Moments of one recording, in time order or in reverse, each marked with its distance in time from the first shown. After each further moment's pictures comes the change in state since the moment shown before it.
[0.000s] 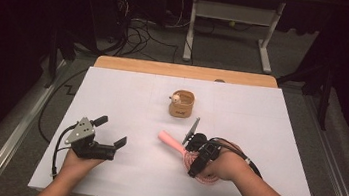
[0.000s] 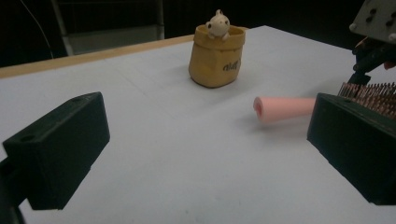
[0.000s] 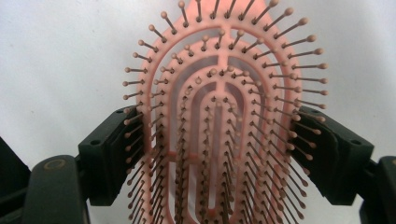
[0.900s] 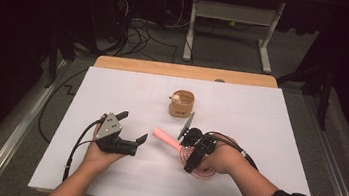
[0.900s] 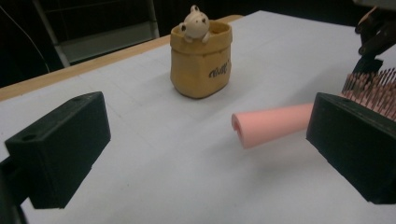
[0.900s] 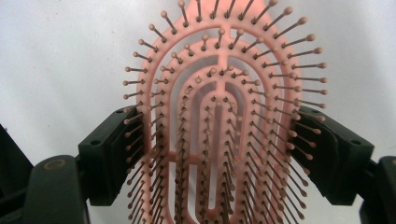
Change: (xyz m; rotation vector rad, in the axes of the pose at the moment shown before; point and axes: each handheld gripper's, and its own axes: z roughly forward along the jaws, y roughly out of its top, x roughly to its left) left arm -0.020 0.004 0.052 0.072 -0.005 0.100; right arm -0.001 0.016 -0.008 -0.006 0.004 -0.041
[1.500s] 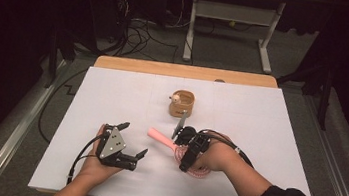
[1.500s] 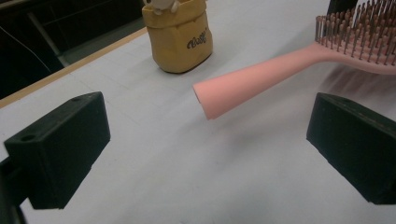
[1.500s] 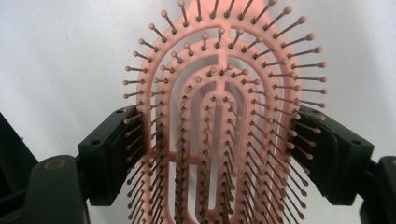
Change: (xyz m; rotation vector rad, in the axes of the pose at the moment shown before) left arm -0.026 -0.019 -0.006 0.043 0.018 0.182; right arm 0.007 0.015 -0.002 0.021 -0.003 -0.026
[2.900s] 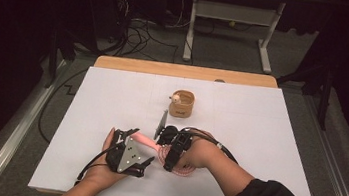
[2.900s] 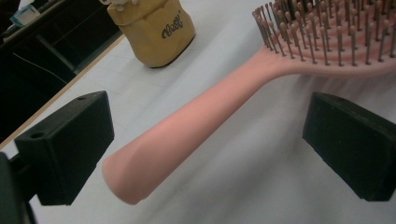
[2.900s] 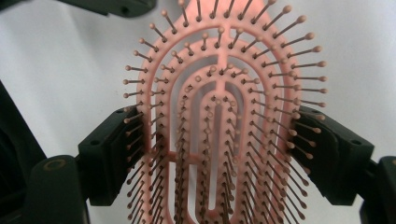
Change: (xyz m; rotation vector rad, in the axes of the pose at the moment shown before) left arm -0.029 0.005 0.015 0.082 0.049 0.219; right arm 0.022 0.039 0.002 -0.002 0.026 -0.100
